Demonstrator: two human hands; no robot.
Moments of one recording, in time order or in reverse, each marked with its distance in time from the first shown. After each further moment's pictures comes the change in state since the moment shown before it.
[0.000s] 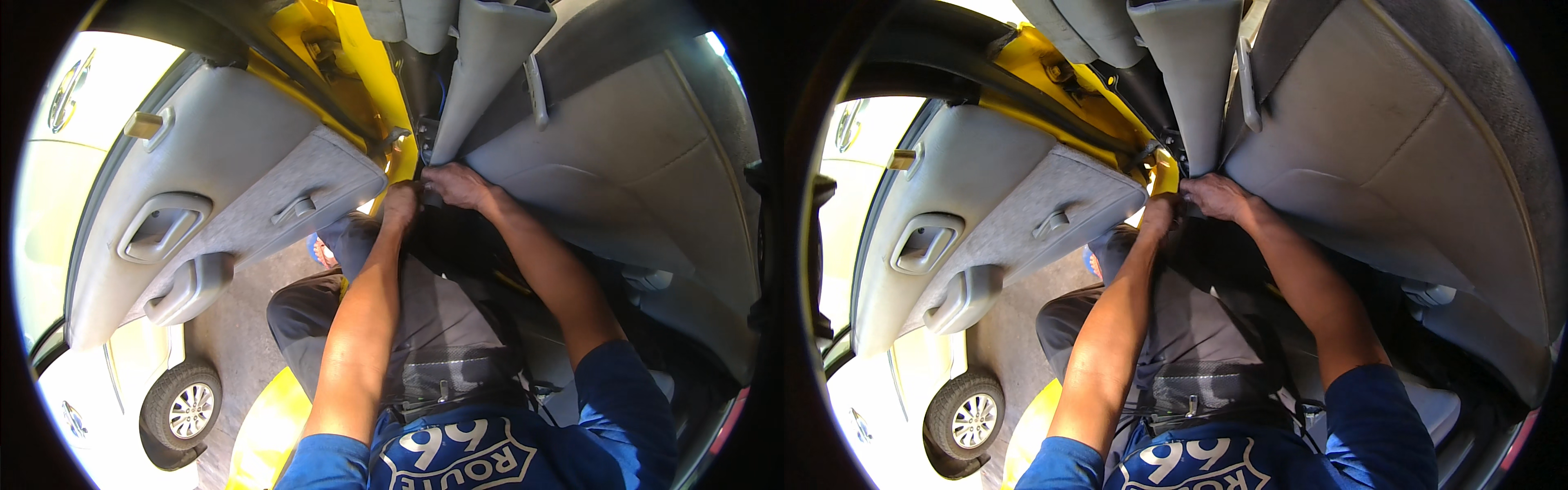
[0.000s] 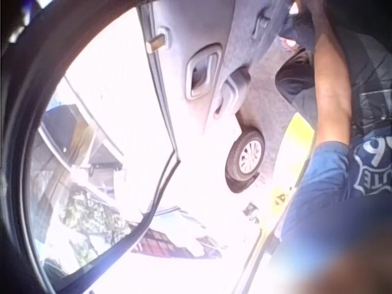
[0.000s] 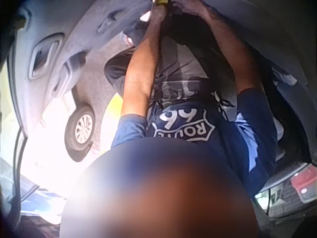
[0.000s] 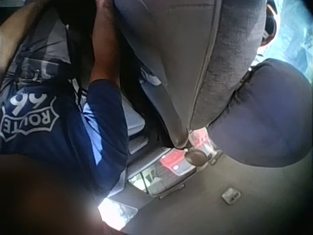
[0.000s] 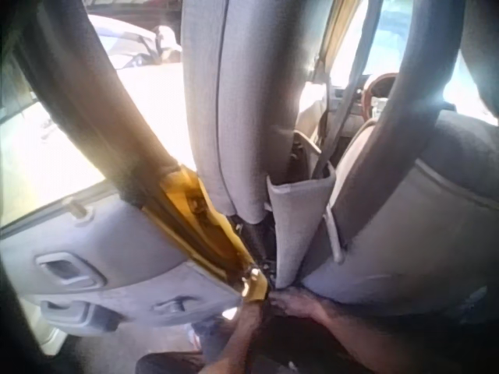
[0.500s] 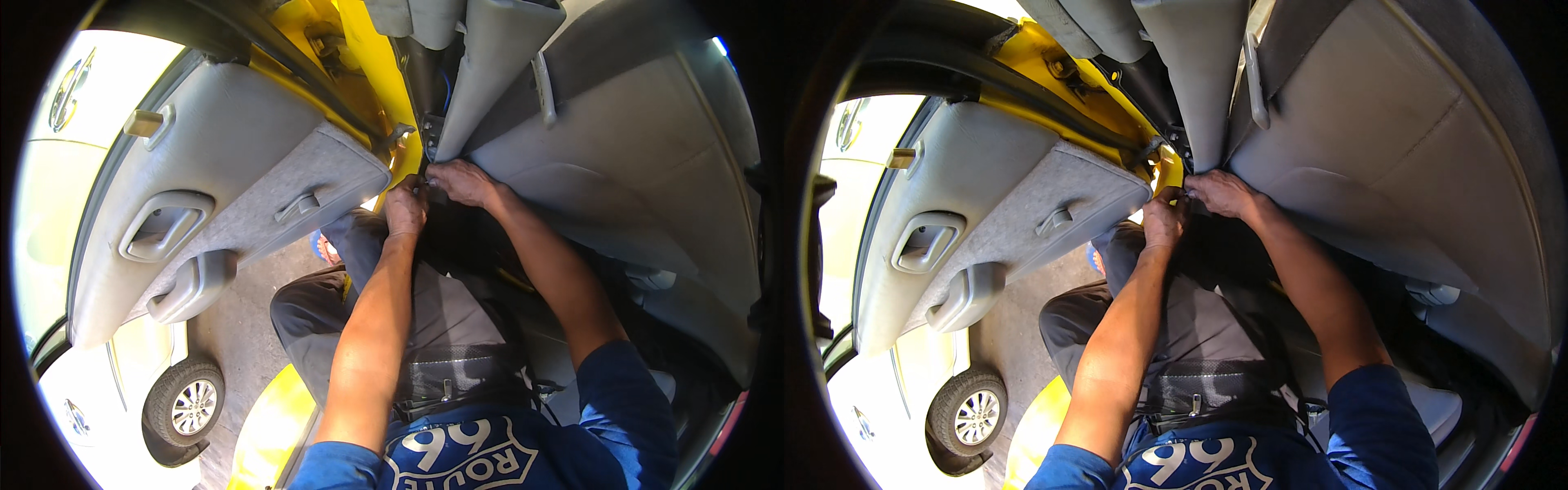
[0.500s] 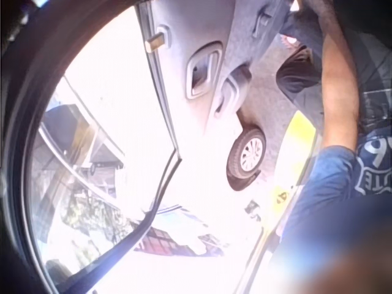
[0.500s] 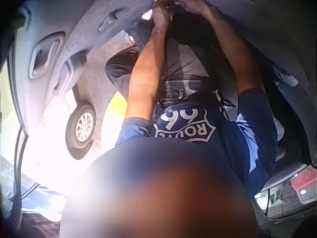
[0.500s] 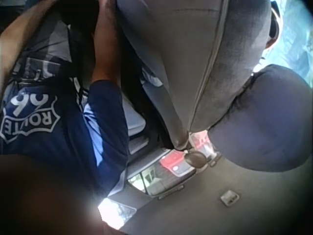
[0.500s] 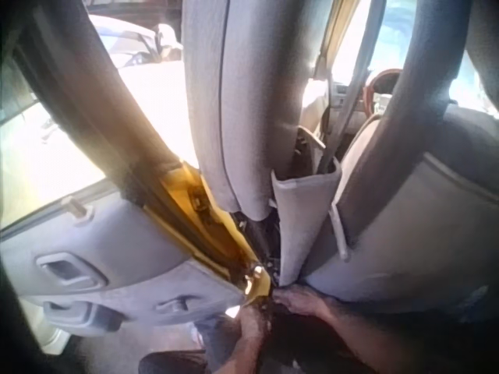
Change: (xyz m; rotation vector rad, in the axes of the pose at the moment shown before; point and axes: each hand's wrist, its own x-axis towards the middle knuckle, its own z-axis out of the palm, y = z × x) left_hand -0.046 0.052 -0.006 0.063 0.468 0.166; right_hand 0.000 0.000 -0.002 0.006 -0.011 -0.002
